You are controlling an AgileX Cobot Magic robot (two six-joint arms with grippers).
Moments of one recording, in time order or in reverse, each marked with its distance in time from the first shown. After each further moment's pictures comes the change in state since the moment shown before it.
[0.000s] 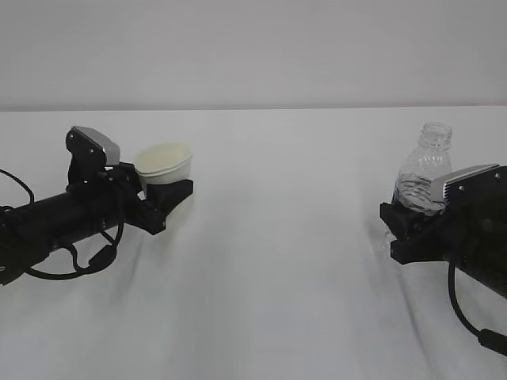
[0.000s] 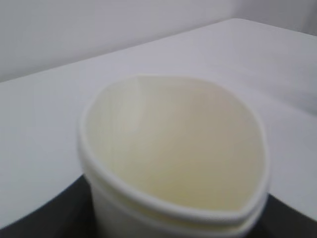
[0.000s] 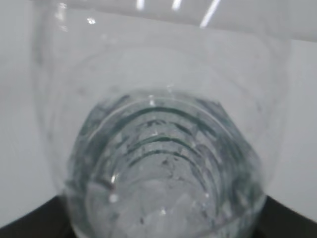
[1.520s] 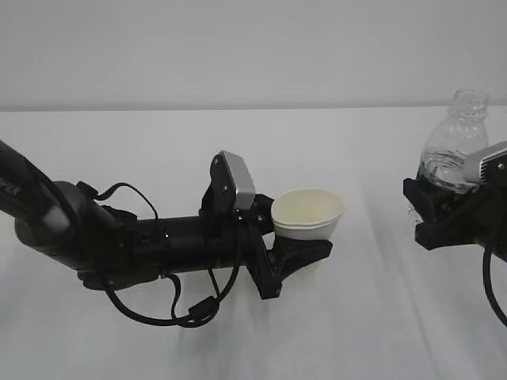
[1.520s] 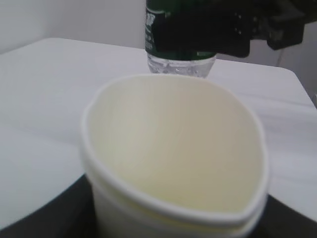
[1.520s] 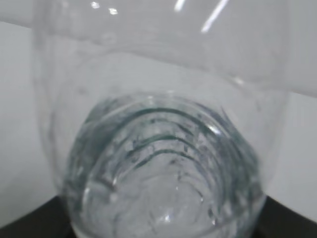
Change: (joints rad) left arm -0.382 0.084 -0.192 0.184 0.006 -0.113; right arm 0.000 -0.281 0.083 0.021 0.121 -0.040
